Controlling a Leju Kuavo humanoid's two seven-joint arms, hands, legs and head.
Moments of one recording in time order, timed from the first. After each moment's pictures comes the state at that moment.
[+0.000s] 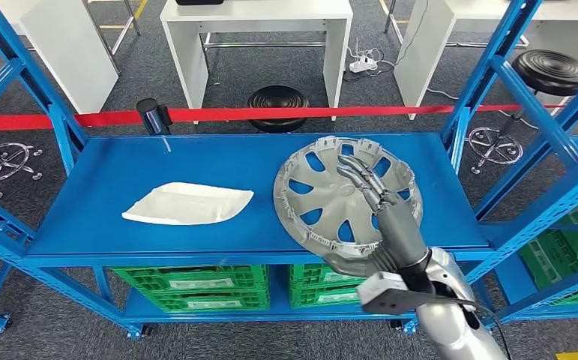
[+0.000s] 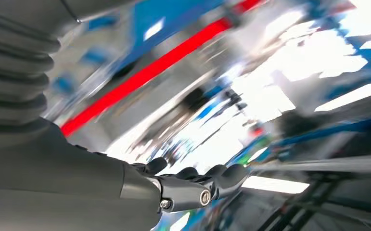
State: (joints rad) left arm -0.05 -0.15 1.08 -0.19 -0.66 -0.04 -0.16; right arm -0.19 -0.16 0.43 -1.77 0.67 -0.23 -0.34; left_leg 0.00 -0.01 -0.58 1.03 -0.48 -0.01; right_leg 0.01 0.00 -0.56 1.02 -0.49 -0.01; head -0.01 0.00
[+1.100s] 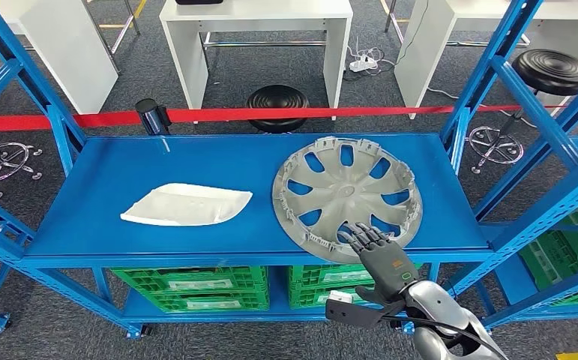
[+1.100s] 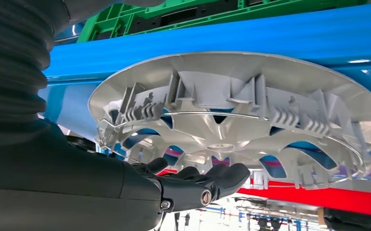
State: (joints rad) left arm -0.05 -0.16 1.08 -0.19 -0.71 -0.05 -0.16; right arm -0.11 -0.26 0.48 -1.56 1.16 -0.05 -0.04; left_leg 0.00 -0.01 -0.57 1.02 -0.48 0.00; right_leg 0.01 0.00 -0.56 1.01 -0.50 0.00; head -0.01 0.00
